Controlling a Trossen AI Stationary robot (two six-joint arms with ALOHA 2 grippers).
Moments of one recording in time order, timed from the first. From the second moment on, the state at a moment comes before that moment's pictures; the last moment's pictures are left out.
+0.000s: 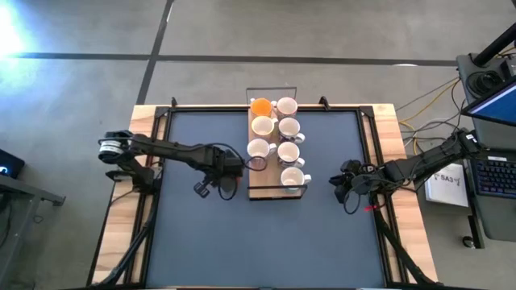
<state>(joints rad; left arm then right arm) 0.00 1.64 1.15 -1.03 -0.09 0.71 0.34 0.54 0.18 -0.49 0.45 0.91</state>
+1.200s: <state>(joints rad) -0.06 1.84 1.63 -1.19 0.02 0.20 0.34 0.54 0.18 -0.49 0.45 0.91</state>
